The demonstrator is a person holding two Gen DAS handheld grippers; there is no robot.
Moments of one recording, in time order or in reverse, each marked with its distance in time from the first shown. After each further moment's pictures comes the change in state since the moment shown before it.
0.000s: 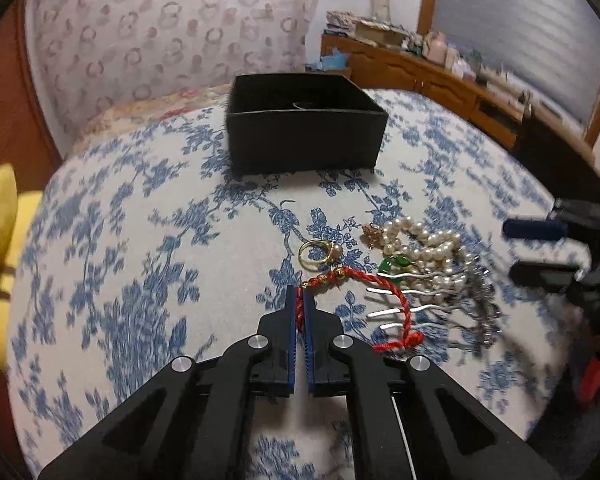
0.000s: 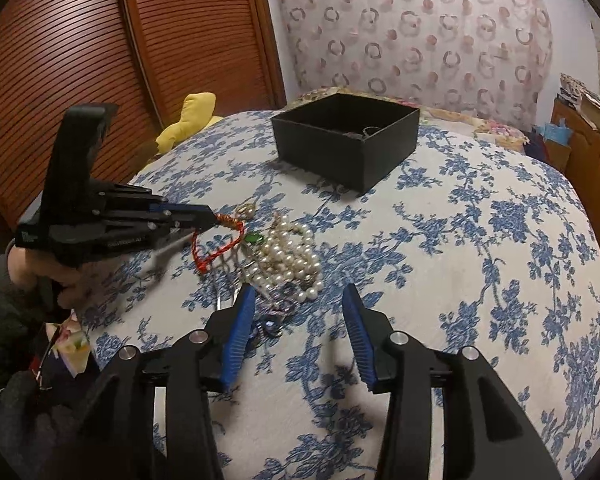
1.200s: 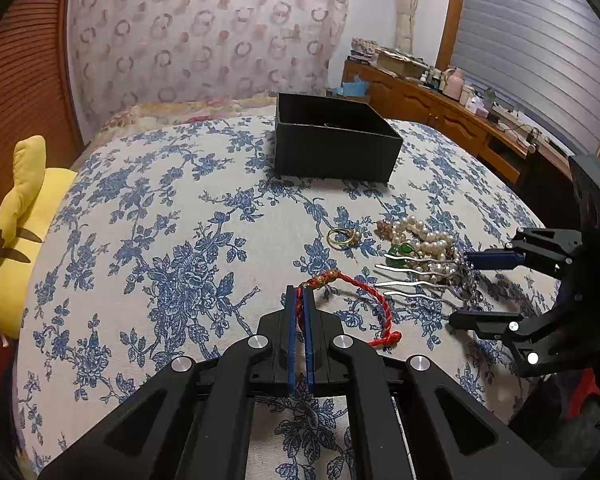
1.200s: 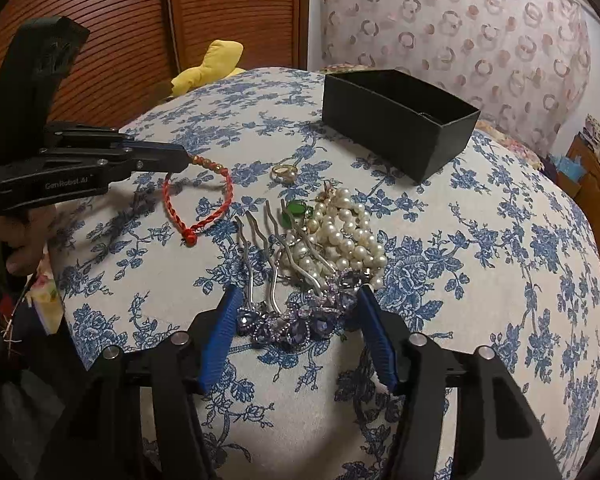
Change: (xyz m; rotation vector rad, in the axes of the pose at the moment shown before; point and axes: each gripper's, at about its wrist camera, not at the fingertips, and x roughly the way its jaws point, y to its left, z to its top) left arm -0.037 0.012 -0.027 -0.086 -0.083 0.021; right arm 0.039 0.041 0.000 -0.181 0.117 -0.052
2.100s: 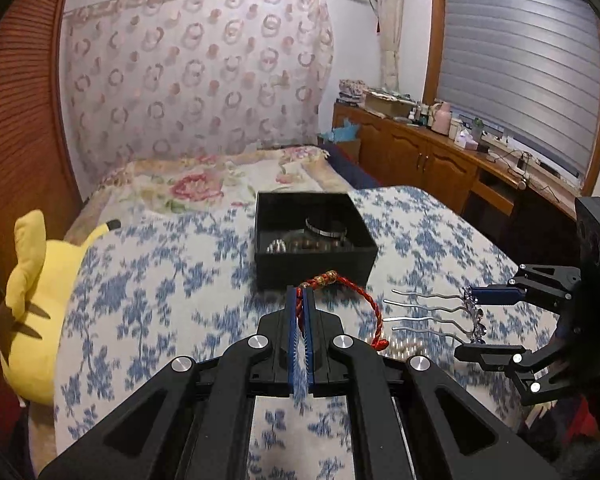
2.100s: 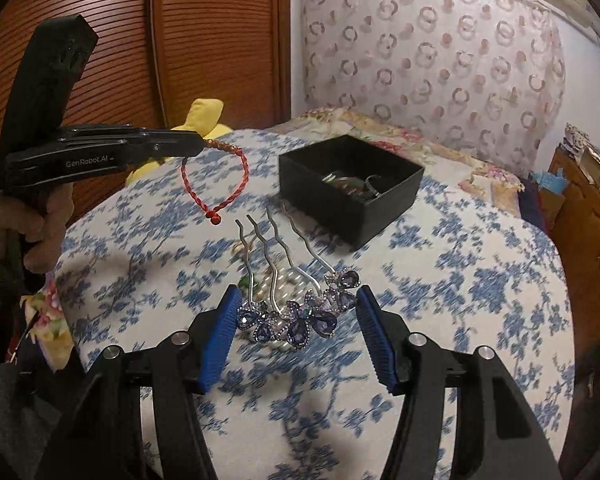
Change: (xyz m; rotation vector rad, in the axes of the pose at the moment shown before) left arm -0.024 -0.023 0.080 0.061 -0.164 0.005; right arm -0.055 -0.041 0.025 0.046 -0.166 -0.034
